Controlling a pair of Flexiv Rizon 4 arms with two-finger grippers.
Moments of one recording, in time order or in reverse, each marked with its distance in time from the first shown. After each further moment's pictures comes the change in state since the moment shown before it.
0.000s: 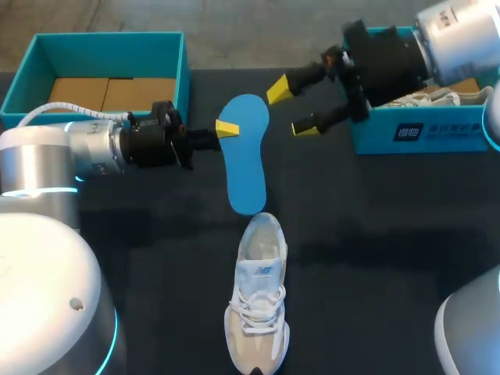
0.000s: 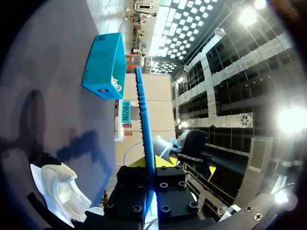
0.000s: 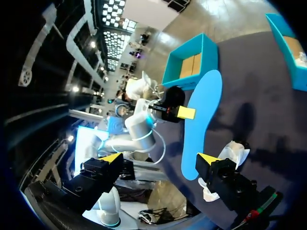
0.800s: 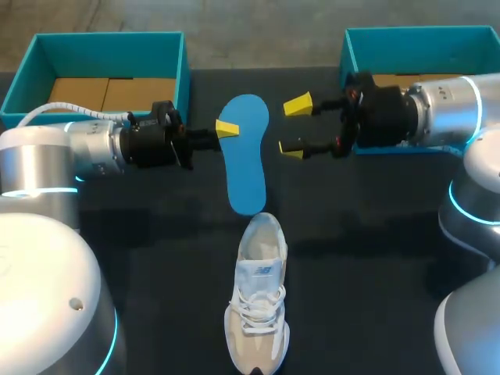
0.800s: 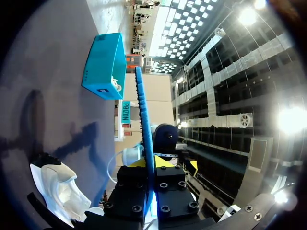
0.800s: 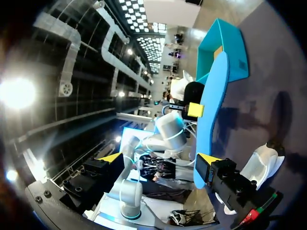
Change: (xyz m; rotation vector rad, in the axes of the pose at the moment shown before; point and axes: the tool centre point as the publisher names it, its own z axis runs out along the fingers) left arm 0.000 0.000 0.000 0.000 0.000 0.000; right arm -0.030 -0.002 0.012 0.001 0.461 0.040
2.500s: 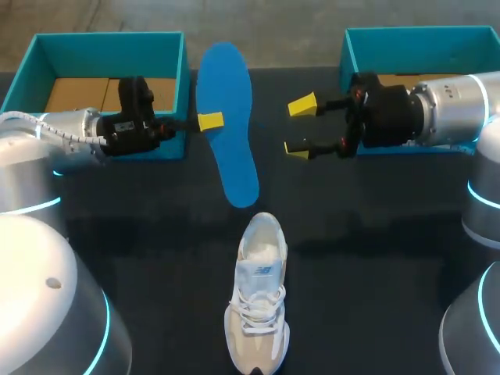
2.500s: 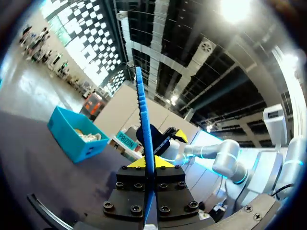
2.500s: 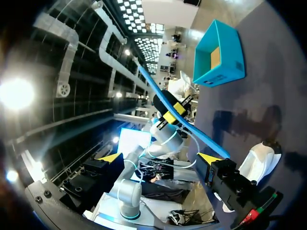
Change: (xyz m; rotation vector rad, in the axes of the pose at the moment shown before) left arm 0.040 0.010 -0.017 0.026 0.027 0.982; right arm 0.000 -0.001 -0.007 -0.006 -0.029 0.004
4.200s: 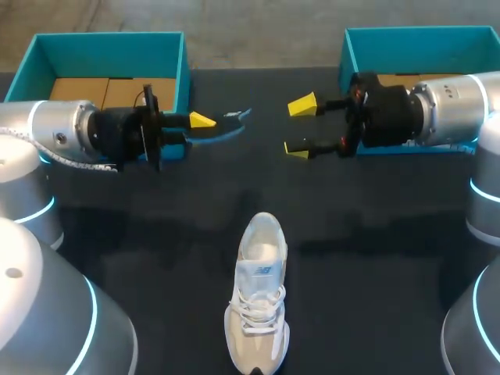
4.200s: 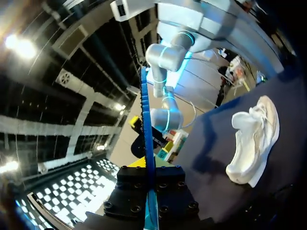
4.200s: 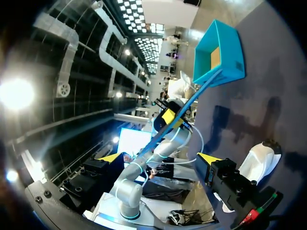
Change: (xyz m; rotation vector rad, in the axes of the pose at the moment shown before) left arm 0.003 0.003 -0.011 -0.012 0.166 1.688; right arm 0.000 0.000 0.000 0.001 0.000 0.000
